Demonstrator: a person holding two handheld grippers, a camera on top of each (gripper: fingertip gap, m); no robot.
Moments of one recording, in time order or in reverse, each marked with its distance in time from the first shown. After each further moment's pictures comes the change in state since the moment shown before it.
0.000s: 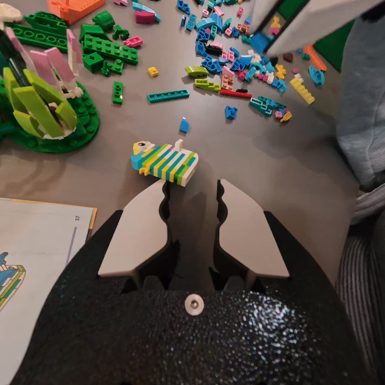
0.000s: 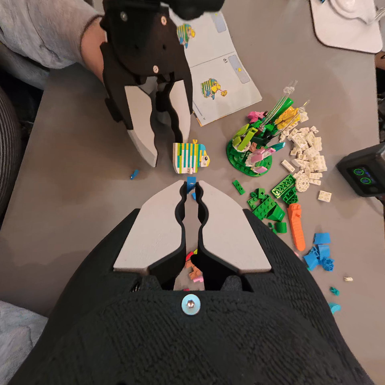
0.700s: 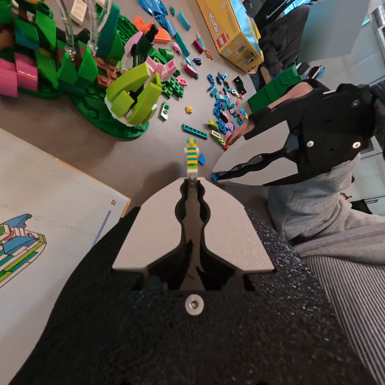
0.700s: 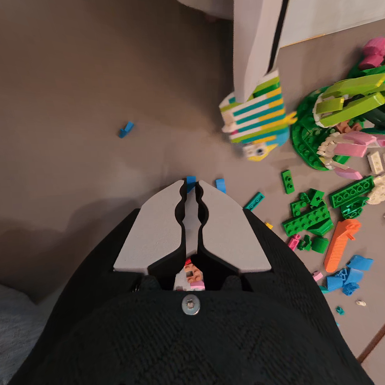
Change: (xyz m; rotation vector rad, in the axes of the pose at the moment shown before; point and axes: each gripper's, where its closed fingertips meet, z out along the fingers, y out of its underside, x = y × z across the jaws) left arm -0.028 -0.023 -0.013 0.202 0.155 -0.487; right arm -0.020 0.059 0.061 -0.370 -0.120 -0.168
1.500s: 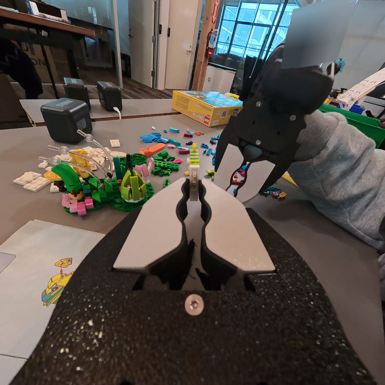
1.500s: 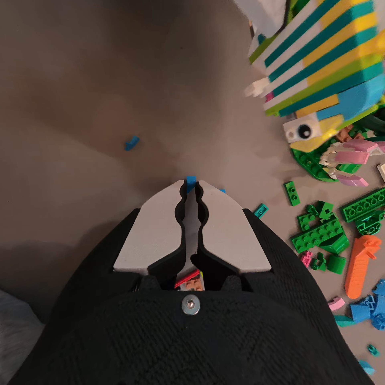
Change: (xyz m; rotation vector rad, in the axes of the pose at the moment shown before) left arm 0.039 -0.034 -0.035 0.383 -0.114 0.614; right arm -0.003 -0.008 0.004 0.122 -0.068 0.024
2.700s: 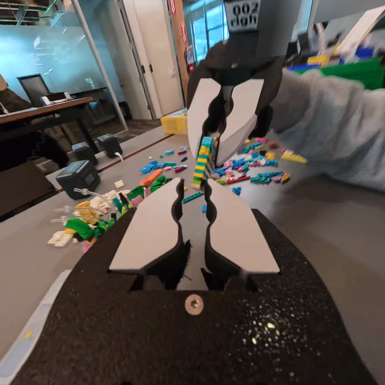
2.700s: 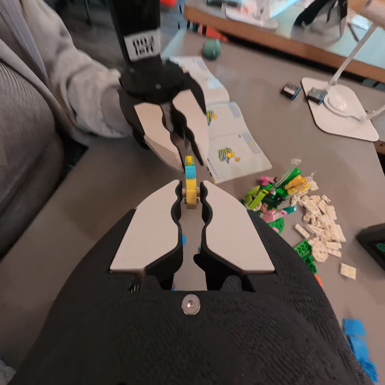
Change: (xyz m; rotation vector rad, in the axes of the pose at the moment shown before) left arm 0.033 -0.012 -0.003 0.062 0.038 0.369; right arm 0.008 -0.078 -0.082 0.575 0.107 -0.001
